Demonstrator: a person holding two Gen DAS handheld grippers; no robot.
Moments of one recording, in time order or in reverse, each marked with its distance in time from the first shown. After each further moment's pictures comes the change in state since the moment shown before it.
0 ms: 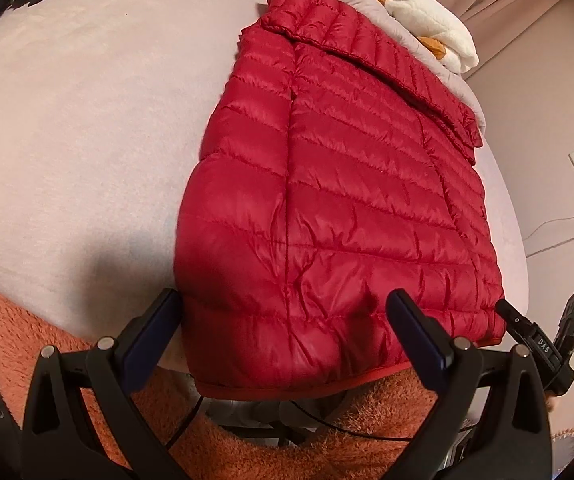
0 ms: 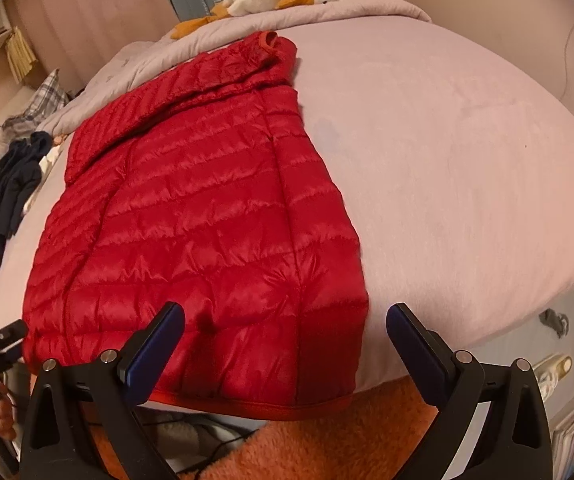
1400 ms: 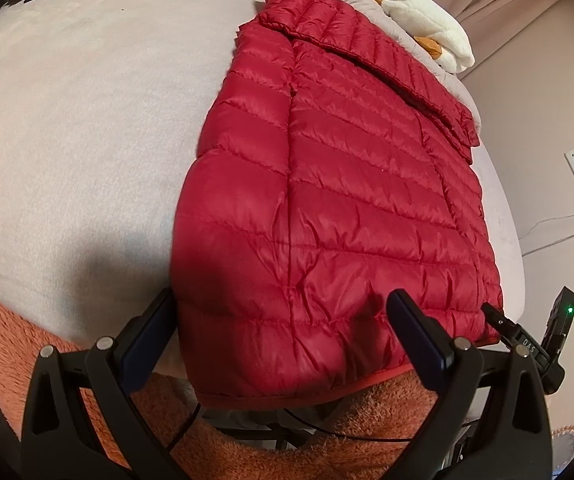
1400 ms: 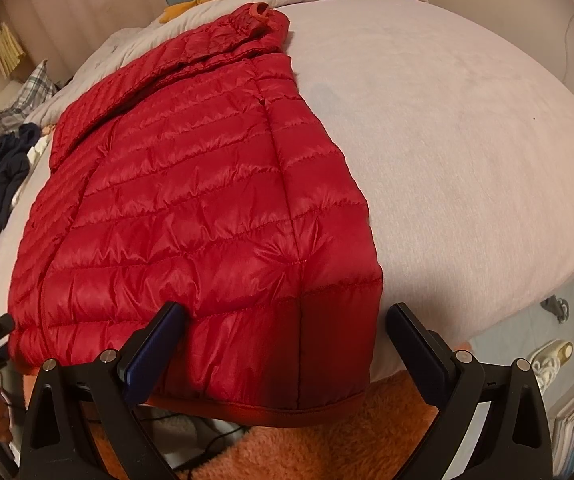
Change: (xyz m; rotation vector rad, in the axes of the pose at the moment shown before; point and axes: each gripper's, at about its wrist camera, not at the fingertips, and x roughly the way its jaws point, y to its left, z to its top) left arm 0.003 0.003 -0.002 0.014 0.000 -0.023; right arm 0.015 0.000 -0.010 0.015 0.054 -0.019
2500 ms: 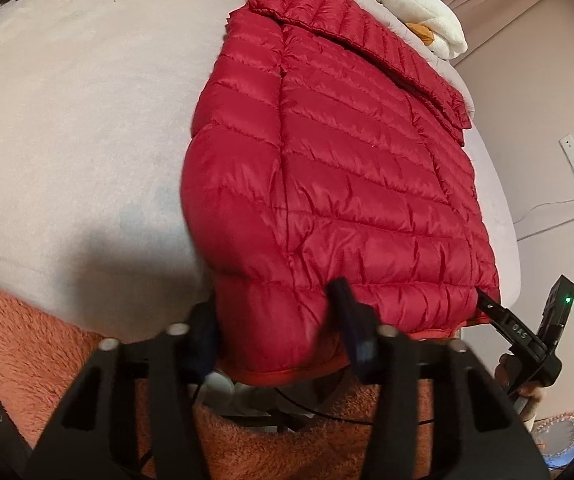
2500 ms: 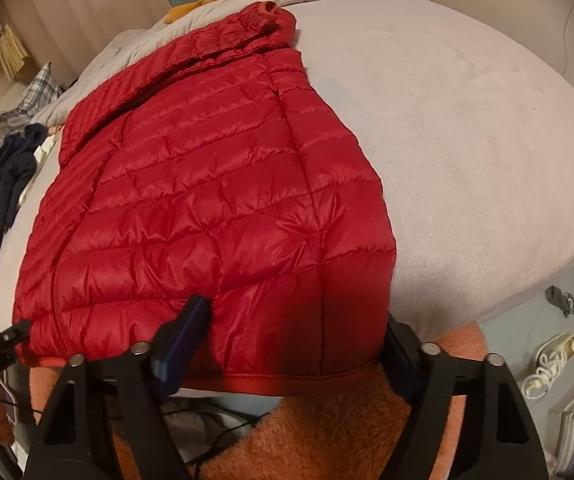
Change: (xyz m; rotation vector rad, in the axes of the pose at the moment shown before) left arm -0.002 0.001 -0.009 0.018 0.046 -0.032; right arm -0.005 0.014 -0.009 0.003 -0.013 0.020
